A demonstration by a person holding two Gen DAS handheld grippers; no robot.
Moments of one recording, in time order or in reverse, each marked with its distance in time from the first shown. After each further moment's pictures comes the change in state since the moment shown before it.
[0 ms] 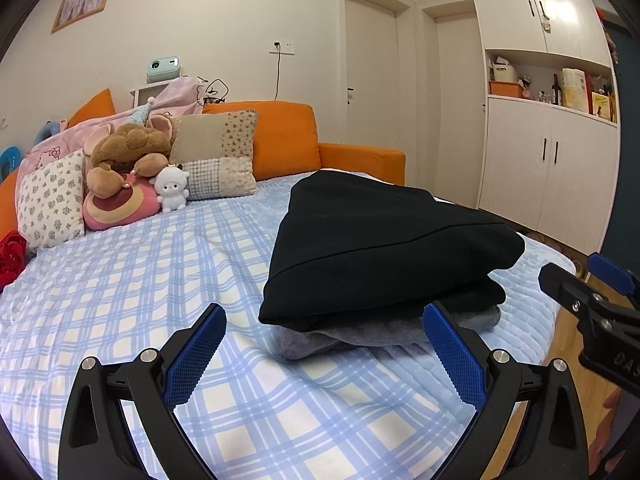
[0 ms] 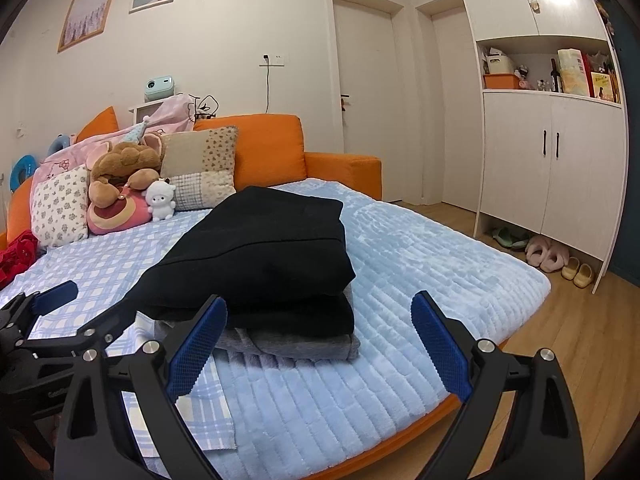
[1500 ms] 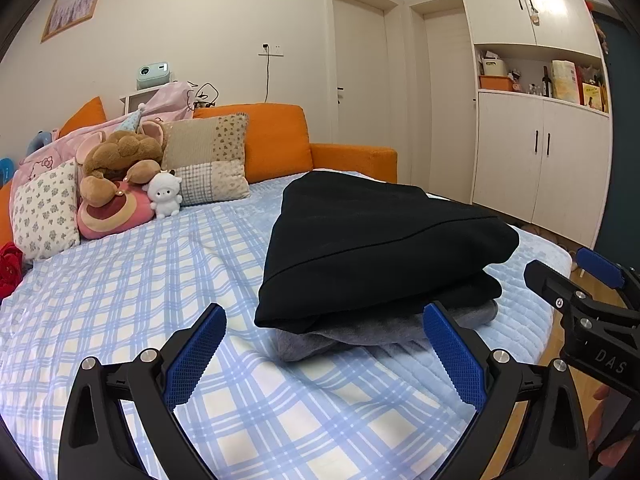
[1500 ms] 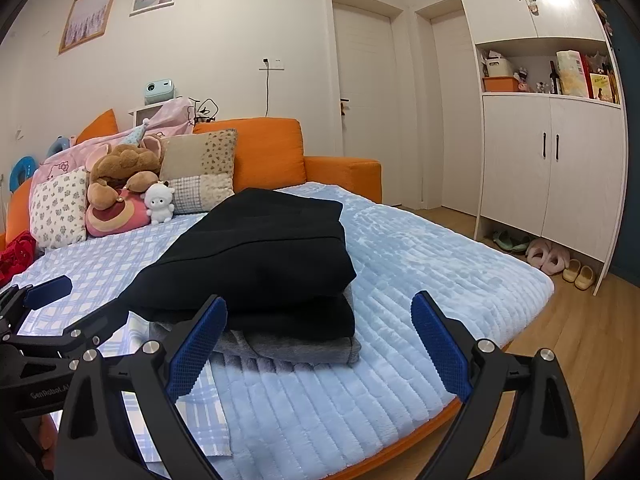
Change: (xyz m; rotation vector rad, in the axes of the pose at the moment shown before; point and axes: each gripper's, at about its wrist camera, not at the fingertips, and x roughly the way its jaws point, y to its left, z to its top) left arm -0.002 -0.002 0.002 0.033 -0.006 -0.023; right arm 0.006 -0.001 -0.005 0.004 -0.021 0.003
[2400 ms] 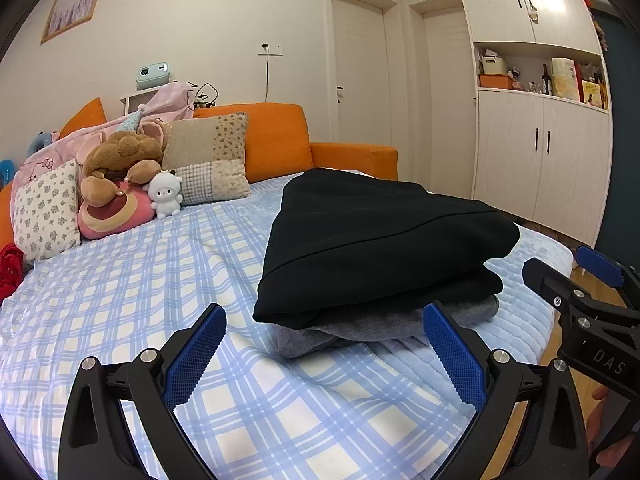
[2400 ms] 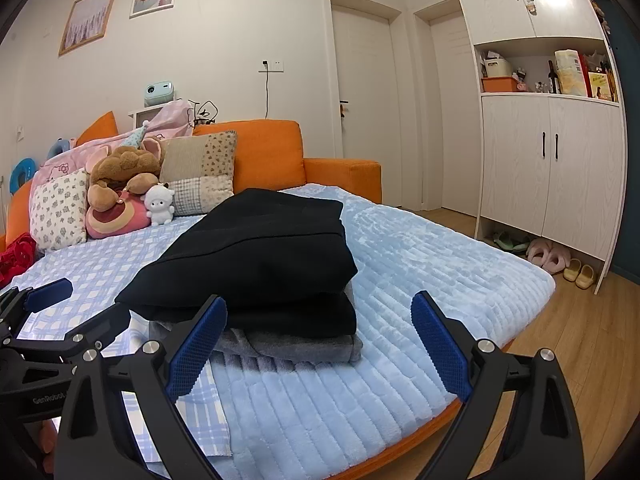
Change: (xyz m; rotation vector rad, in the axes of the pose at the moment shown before) left arm -0.002 0.003 -0.002 0.001 0.004 -0.003; right arm -0.002 0.002 -0.006 0.003 -0.008 -0.001
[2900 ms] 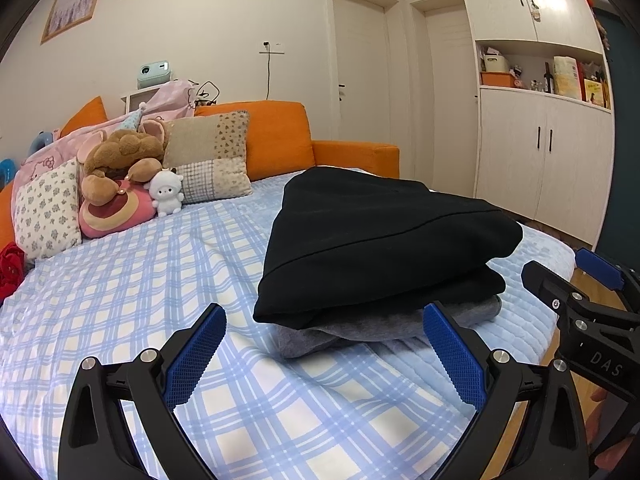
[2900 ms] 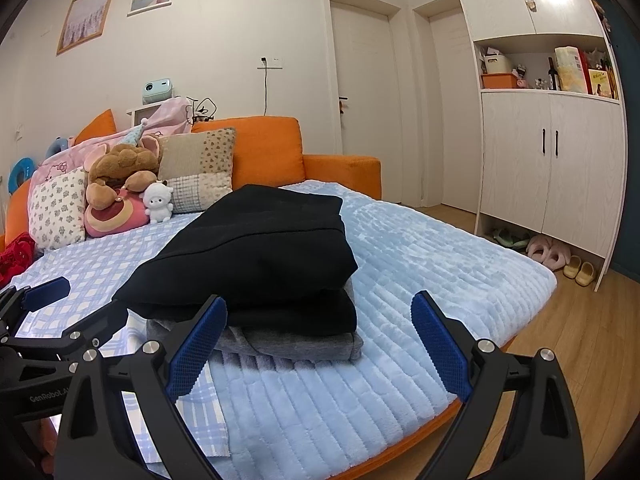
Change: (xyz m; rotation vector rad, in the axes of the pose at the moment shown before) left arm 0.005 -0.001 -0.001 0.012 0.005 0.009; right arm 0.006 0.001 -0.002 0.005 0.012 -0.004
